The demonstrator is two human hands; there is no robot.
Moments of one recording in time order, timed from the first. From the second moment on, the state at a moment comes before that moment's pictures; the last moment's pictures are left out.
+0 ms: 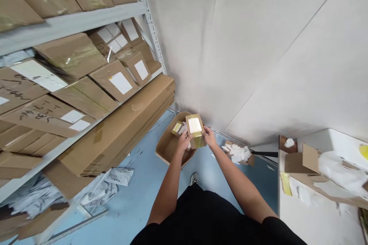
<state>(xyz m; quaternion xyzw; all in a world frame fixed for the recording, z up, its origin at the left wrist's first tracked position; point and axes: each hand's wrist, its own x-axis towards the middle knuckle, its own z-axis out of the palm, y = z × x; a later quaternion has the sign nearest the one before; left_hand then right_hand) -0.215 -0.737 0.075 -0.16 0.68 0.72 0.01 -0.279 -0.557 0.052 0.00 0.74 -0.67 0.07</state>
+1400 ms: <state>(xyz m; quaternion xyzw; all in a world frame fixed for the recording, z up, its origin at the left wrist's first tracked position) -0.224 -0.274 0.156 0.19 0.68 0.68 0.19 -0.039 -0.128 0.123 0.30 0.54 -0.72 -0.31</state>
